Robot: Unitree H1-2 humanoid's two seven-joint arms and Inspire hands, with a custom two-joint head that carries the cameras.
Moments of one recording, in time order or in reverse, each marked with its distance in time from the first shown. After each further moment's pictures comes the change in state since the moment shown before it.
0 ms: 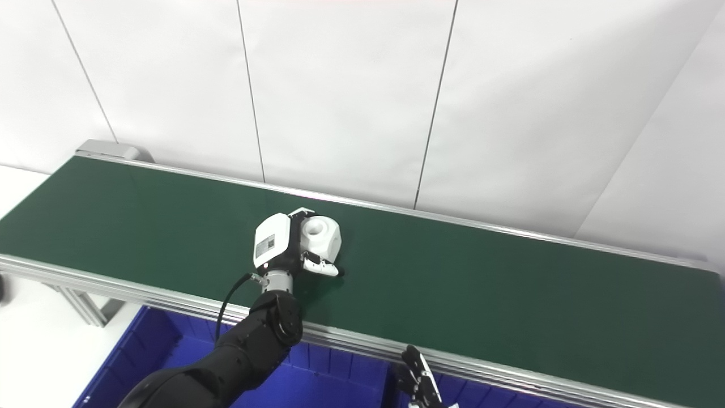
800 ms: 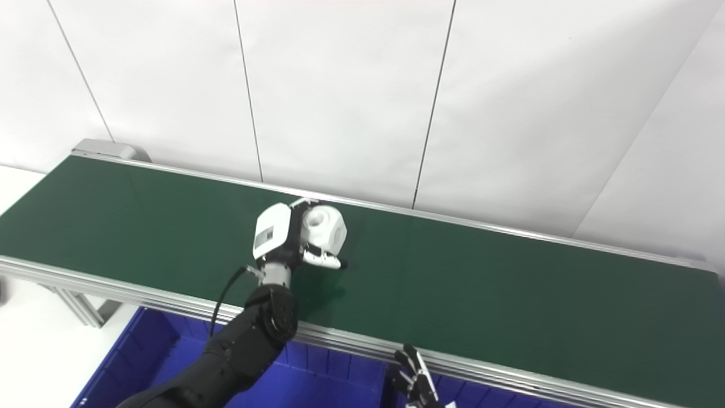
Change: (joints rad) left arm 0.125 0.081 -0.040 -0.503 0.030 0.169 -0.204; right arm 0.012 0.000 0.000 -0.046 -0.002 0.000 0.029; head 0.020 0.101
